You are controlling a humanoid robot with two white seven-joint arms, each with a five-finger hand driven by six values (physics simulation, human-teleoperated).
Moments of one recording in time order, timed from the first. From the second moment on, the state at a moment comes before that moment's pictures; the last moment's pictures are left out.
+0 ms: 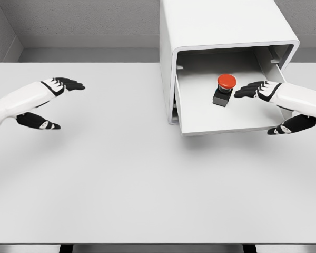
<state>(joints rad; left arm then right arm) -0.52 1.02 -0.70 -1.48 -0.08 -0.61 -0.12 -0.36 -1.03 0.36 -1.64 -0.08 -0.61 0.52</state>
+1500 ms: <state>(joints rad) -0.40 0.95 -0.56 -1.43 0.01 -0.61 -0.38 -0.52 -0.91 0.44 -1.54 -0.17 -0.61 0.60</state>
